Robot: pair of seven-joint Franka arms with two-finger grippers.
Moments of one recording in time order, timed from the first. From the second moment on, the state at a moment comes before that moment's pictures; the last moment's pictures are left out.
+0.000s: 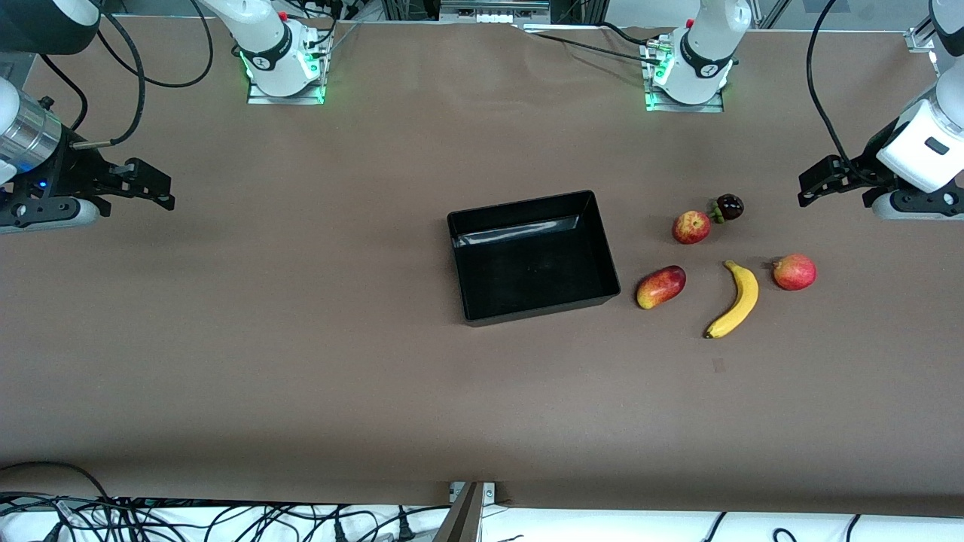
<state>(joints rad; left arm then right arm) 0.03 -0.02 -0.06 -1.72 0.01 1.69 -0.03 0.12 0.06 -0.06 -1.61 0.02 1.66 -0.05</state>
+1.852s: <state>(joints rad) 0.03 -0.01 -0.07 -1.69 0.01 1.68 -0.03 0.35 0.18 -0.03 -1.61 0.07 1.67 -0.04</state>
